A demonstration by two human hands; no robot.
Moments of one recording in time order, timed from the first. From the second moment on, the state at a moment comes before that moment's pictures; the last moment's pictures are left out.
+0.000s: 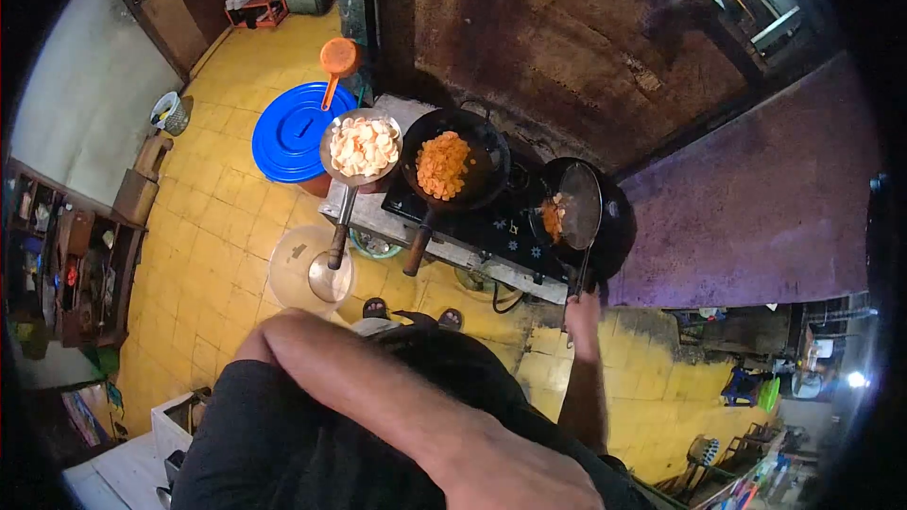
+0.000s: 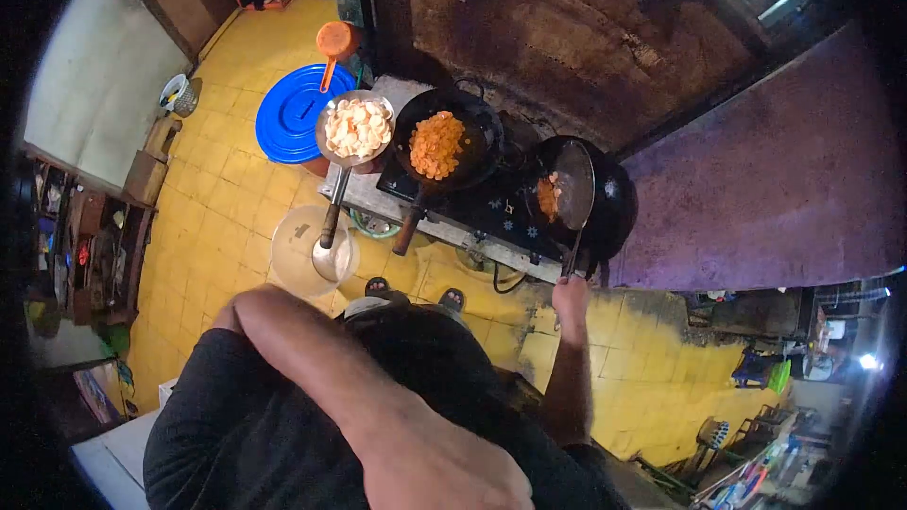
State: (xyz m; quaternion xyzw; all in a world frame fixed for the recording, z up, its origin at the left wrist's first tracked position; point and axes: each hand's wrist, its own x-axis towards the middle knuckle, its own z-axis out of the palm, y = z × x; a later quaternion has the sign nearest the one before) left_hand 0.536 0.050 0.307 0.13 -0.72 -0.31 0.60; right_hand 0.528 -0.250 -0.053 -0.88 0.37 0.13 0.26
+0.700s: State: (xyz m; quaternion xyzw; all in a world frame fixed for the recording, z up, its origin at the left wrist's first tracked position) left_hand 0.539 0.216 0.085 0.79 -0.33 -0.52 -0.04; right_hand 0.539 -0.315 -0.033 -0.88 0.38 0.10 0.27
